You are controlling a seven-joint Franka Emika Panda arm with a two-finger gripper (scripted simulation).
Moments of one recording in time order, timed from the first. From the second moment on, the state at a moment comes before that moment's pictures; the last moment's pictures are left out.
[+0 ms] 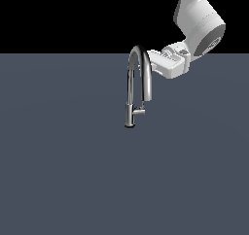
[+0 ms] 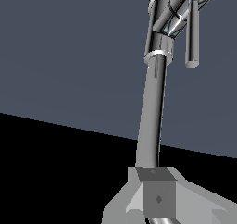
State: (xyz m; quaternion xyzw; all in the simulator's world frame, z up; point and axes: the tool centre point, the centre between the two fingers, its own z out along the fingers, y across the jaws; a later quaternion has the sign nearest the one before) arm 0.067 -0.062 0.235 -0.70 0.38 0.47 0.38
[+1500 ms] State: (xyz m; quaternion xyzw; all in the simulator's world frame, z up) arm 0.085 -0.066 0.129 -0.55 0.45 0.54 0.46
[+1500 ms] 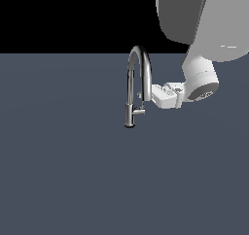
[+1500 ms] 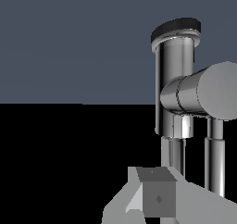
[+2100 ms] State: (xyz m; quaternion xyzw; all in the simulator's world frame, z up) arm 0.067 -0.069 0.133 -0.55 0.45 0.54 0.46
